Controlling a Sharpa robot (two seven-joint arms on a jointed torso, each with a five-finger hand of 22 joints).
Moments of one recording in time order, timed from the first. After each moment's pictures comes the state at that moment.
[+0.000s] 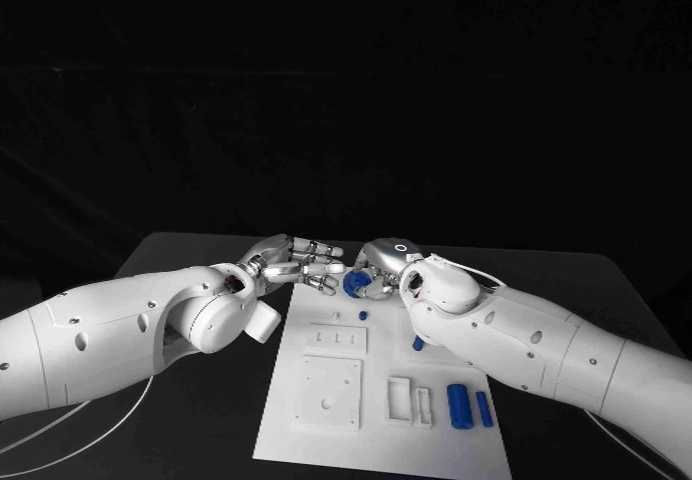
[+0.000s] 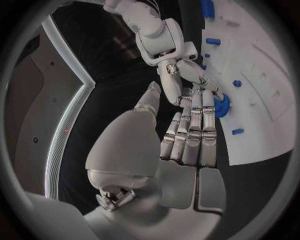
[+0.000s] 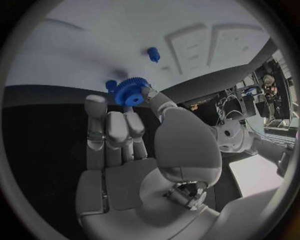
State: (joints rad) left arm 1.41 -0.82 -0.15 1.47 -0.23 -0.18 0.21; left_hand 1.38 -0.08 0.00 0.01 0.05 0.81 0.15 0.06 0.06 0.96 0.15 0.06 0.06 1.20 0.11 0.09 0.12 0.09 1.05 0.09 0.39 0.14; right arm 1.21 -0.37 0.11 1.11 -1.82 -0.26 -0.24; right_hand 1.23 -0.15 0.37 -0.08 0.34 1.12 0.08 0.06 0.06 1.36 -0.01 1.06 1.26 1.46 -0.07 1.11 1.16 0.08 1.44 -0.10 0.60 1.31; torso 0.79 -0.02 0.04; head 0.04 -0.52
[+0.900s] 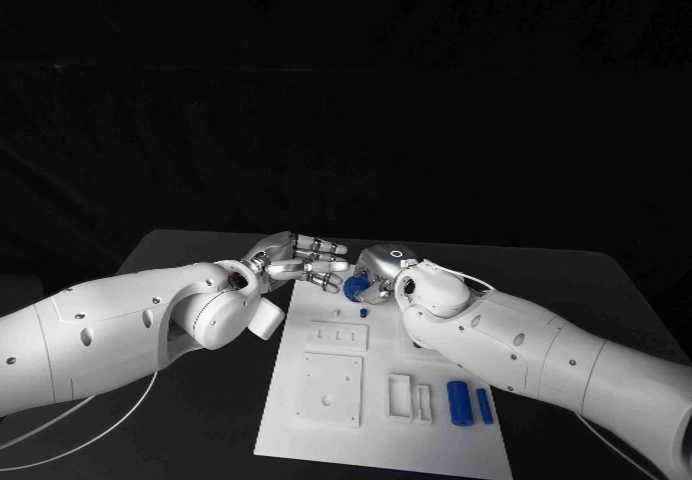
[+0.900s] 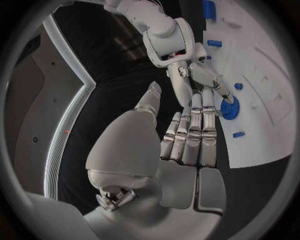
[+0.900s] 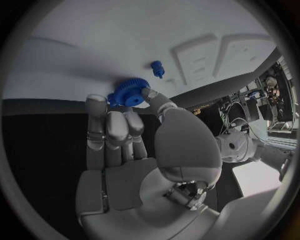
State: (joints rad) left arm 1.41 -0.81 -0.15 1.47 -0.23 -0.17 0.21; left_hand 1.38 -0.08 0.00 0.01 0.05 0.81 0.14 0.06 0.06 0.96 0.15 0.06 0.06 1.20 0.11 0.09 0.12 0.09 1.04 0.09 0.39 0.14; right arm 1.20 -0.32 0.09 1.03 -1.83 -0.26 -0.26; right_hand 1.23 -0.16 0.37 -0.08 0.33 1.09 0.10 0.07 0.06 1.35 -0.01 1.04 1.24 1.46 -0.07 1.11 1.16 0.08 1.44 -0.10 0.58 1.31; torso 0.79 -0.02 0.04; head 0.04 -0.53
